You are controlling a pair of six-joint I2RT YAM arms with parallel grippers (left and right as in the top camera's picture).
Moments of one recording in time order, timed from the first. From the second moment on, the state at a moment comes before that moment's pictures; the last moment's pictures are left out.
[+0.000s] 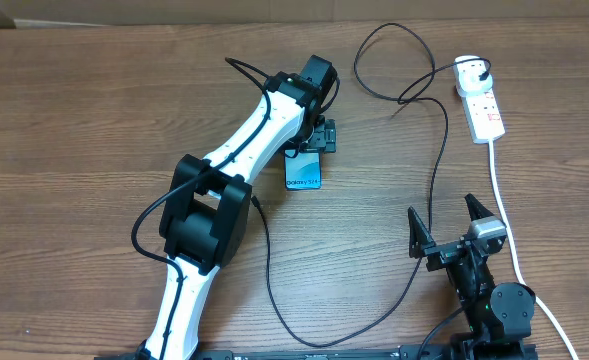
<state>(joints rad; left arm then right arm) -0.52 2.32 1.94 -1.03 -0.04 -0.55 0.06 0.01 0.02 -0.02 -0.18 0.04</state>
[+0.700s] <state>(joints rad) -0.52 2.32 1.92 -0.98 -0.04 -0.55 0.06 0.01 0.02 -0.02 -0.18 0.04</state>
